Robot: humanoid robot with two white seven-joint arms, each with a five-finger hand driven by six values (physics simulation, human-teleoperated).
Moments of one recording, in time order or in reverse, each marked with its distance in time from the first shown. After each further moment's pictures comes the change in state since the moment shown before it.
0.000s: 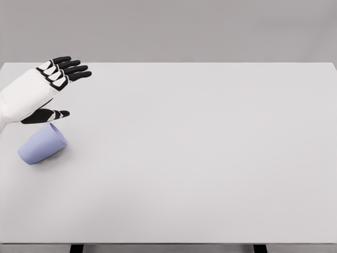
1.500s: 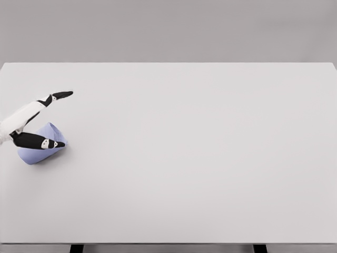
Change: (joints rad) left arm 0.006 0.193 -0.302 -0.001 0.715 0.198 -0.057; right arm 0.000 0.000 0.000 0.004 0.000 0.000 0.001
